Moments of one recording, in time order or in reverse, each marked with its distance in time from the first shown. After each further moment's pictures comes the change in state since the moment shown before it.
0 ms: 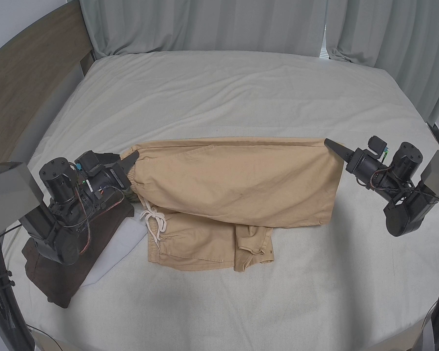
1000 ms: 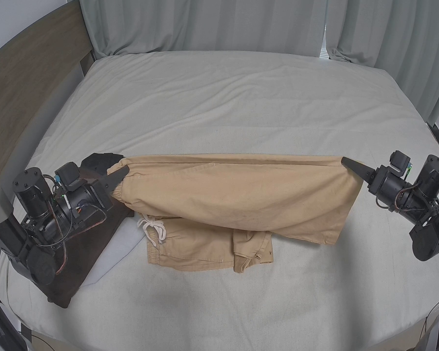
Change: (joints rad) left arm 0.025 -0.200 0.257 0.000 -0.128 0.013; right arm 0.000 -0.263 0.374 -0.004 0.006 0.005
